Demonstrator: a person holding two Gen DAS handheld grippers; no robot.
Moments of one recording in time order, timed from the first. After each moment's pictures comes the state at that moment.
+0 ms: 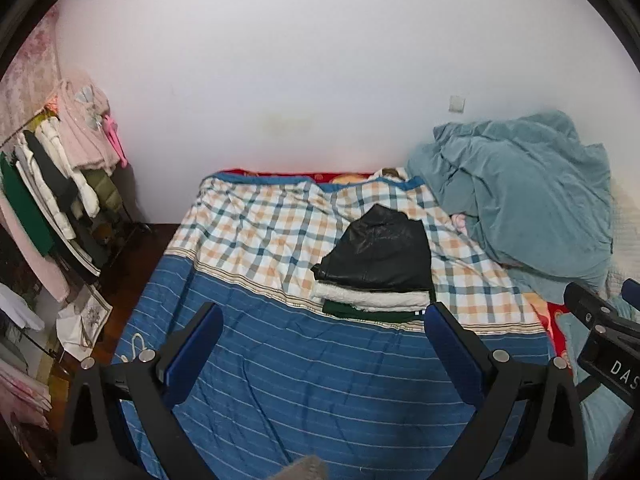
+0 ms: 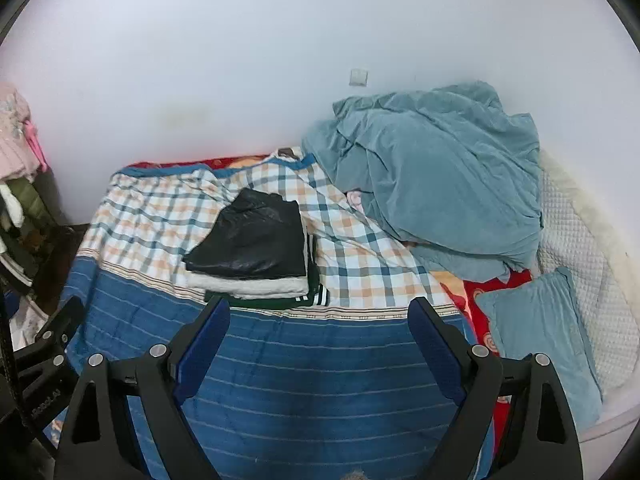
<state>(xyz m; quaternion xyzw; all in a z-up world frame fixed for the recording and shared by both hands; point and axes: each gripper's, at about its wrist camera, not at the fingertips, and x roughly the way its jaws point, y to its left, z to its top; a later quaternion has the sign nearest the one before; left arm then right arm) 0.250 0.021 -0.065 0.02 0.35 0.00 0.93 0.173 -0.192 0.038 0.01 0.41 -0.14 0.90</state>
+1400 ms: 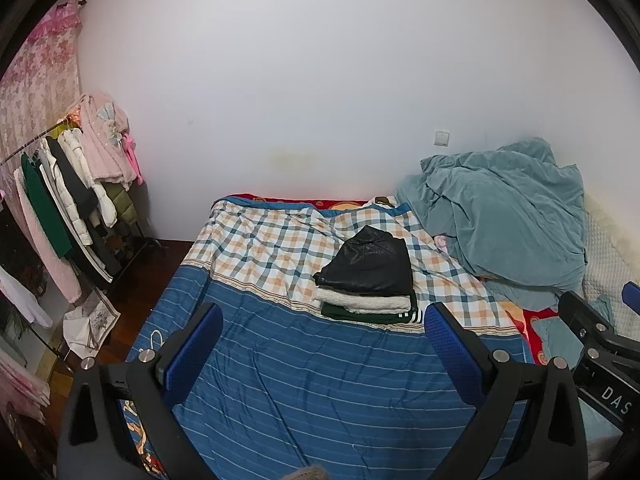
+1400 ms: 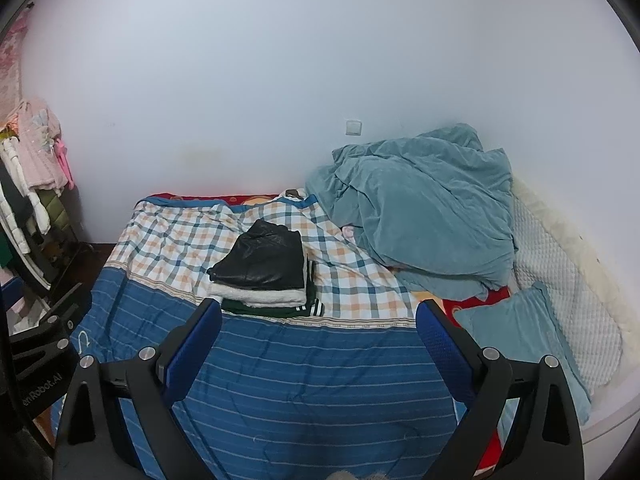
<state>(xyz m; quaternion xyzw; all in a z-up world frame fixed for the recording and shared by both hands) 0.130 0.025 -0.013 0.01 0.30 0.00 0.95 0.002 -0.174 0.143 0.00 0.34 -0.12 0.93</state>
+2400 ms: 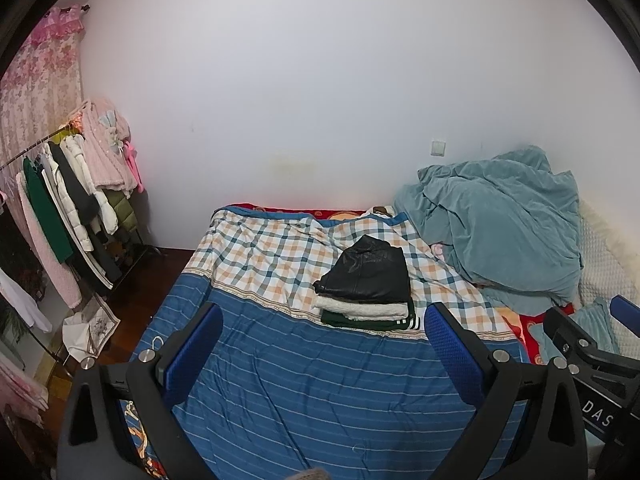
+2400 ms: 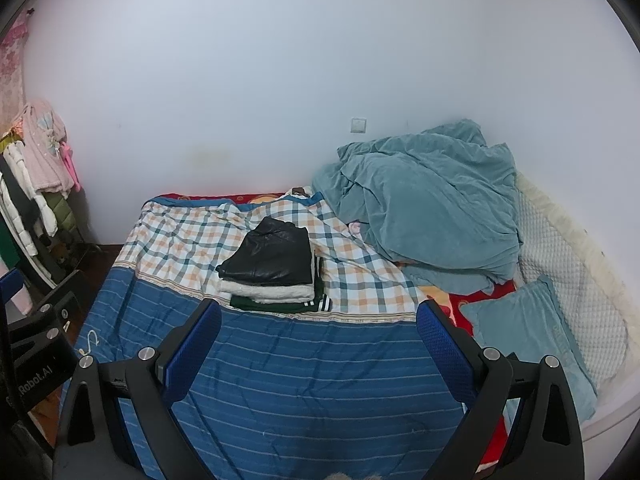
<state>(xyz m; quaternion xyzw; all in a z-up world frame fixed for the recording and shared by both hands) 0.126 0.025 0.008 0.01 0.29 0.00 0.96 -0.008 -0.171 0.142 0.01 0.34 -0.11 0.93</state>
